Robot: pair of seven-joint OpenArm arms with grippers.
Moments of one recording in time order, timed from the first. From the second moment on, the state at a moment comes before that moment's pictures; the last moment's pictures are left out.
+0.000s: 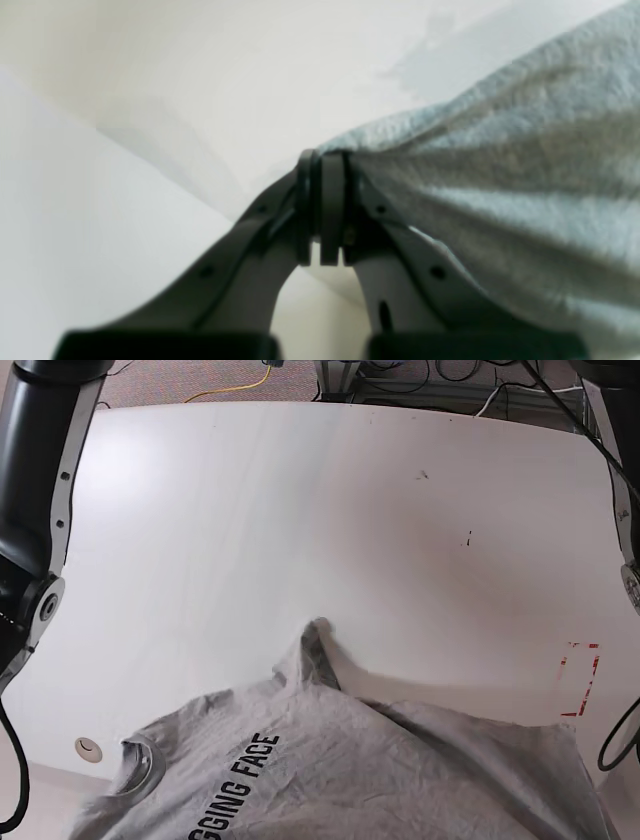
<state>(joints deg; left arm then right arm) -71.5 -31.5 -3.0 88.3 -13.1 -42.4 54.9 72.0 29.3 8.9 72.7 34.9 40.6 -72.3</state>
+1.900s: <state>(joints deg) -14.1 -26.3 -21.7 112.9 -19.9 -41.8 79.3 6.8 18.4 30.3 111.3 49.6 40.4 -83.2</state>
